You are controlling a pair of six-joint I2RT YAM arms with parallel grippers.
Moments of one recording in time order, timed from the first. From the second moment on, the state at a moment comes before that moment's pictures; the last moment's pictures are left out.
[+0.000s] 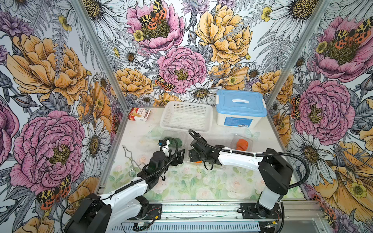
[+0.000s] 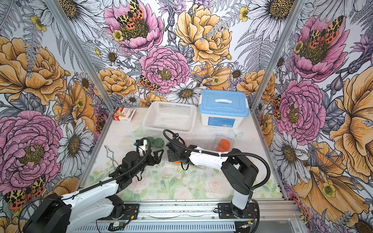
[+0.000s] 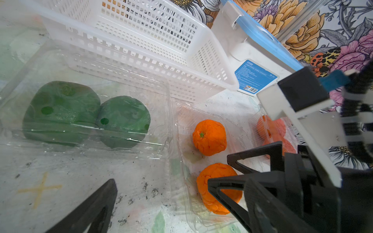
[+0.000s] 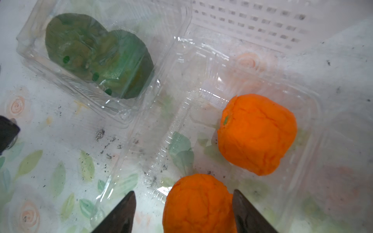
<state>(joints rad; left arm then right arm) -0.57 1.02 0.27 0.34 -0.04 -0.56 0.92 1.75 1.13 -0.34 0.17 0.60</state>
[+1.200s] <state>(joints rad) -0.57 1.03 0.27 0.35 -0.04 -0.56 0.96 1.81 1.18 -0.50 0.31 0.57</state>
